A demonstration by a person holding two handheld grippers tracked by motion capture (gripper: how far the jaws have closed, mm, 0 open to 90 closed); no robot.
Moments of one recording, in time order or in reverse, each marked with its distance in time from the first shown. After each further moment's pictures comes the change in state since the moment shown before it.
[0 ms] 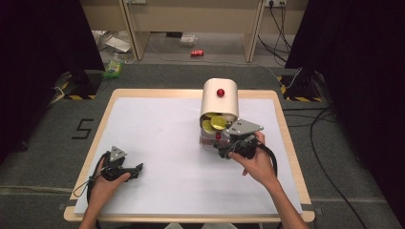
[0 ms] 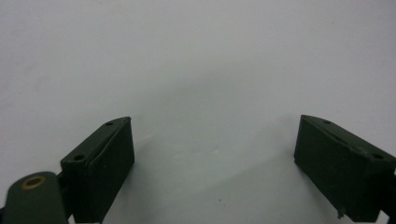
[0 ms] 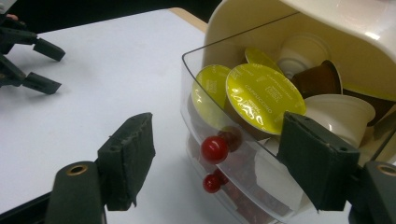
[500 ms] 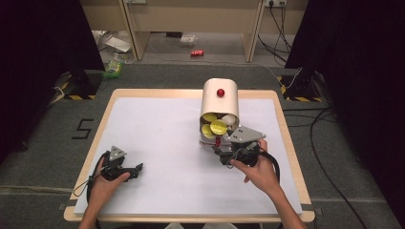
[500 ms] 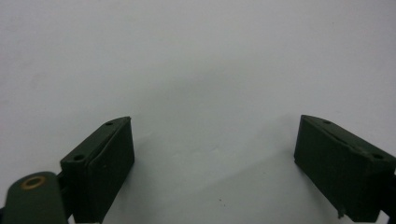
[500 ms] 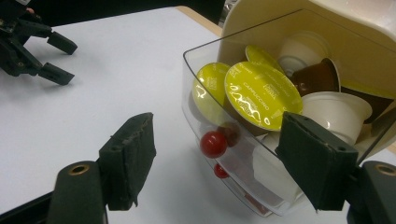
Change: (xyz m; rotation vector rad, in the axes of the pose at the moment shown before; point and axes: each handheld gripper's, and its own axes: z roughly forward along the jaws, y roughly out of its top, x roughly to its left) left arm 0.002 0.000 0.000 0.006 -0.008 -0.005; right arm 0.012 -0.008 -0.014 -0.003 -0.001 -0.023
